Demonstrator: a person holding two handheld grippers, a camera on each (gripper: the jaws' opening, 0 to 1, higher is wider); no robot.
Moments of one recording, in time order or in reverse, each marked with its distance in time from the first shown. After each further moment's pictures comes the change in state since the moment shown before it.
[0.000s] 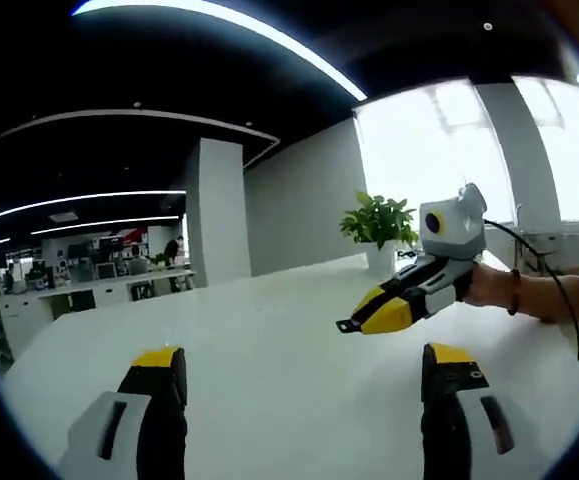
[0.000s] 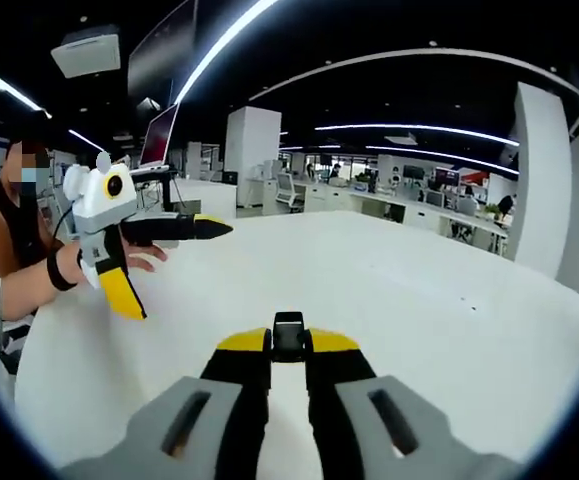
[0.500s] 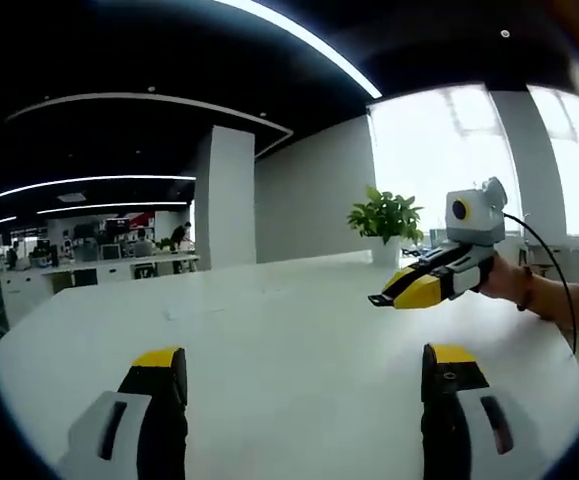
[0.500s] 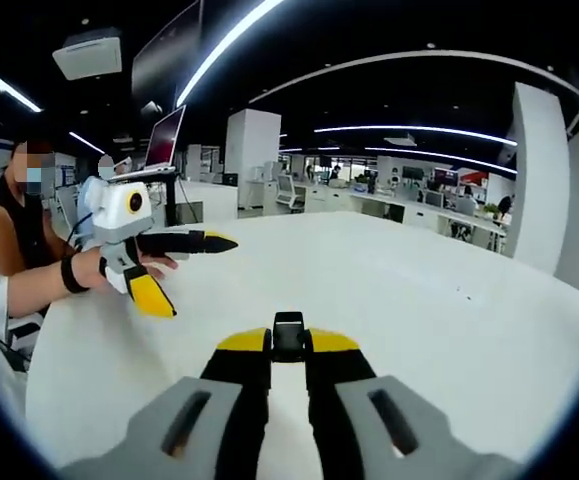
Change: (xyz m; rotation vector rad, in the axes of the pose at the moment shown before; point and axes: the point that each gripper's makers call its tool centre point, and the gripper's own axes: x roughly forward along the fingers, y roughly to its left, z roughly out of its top) left arm -0.014 0.002 -0.027 -0.080 0.013 0.030; right arm -0.029 0.019 -0.007 0.000 0.008 -0.010
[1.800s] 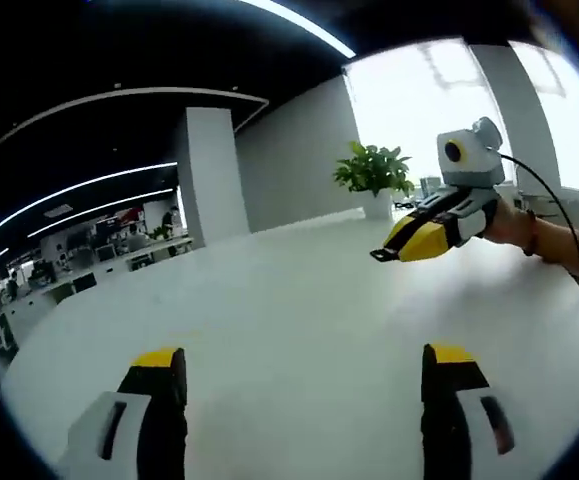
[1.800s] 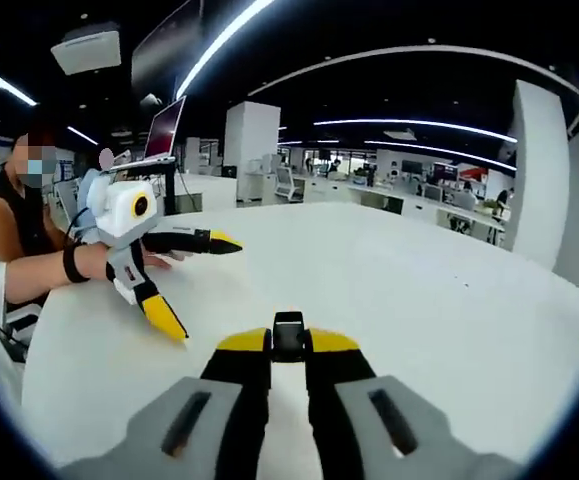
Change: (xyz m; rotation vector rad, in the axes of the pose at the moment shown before) left arm 0.005 -0.010 -0.042 0.117 0.157 0.009; right arm -0.010 0.001 -0.022 0.000 0.030 -0.006
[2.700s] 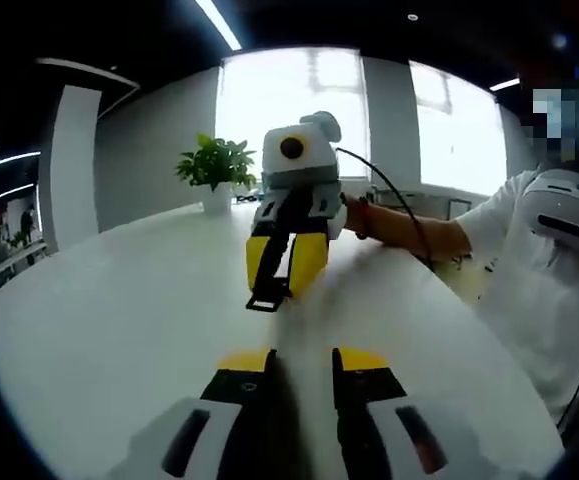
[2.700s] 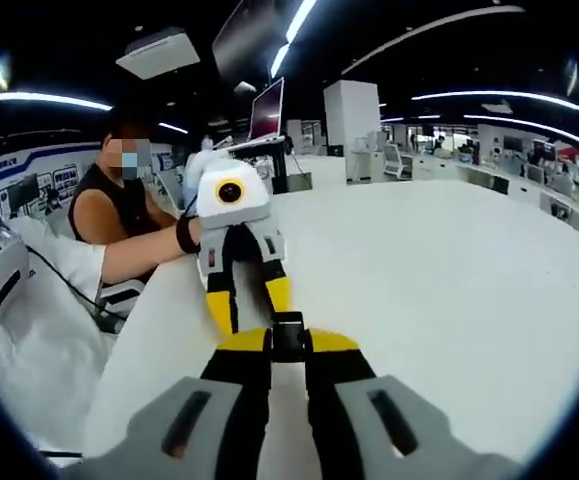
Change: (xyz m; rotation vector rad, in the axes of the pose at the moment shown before) left arm -0.038 -0.132 -0.018 0.121 0.081 -0.687; right arm -0.019 0.079 -0.010 0.030 0.056 0.425
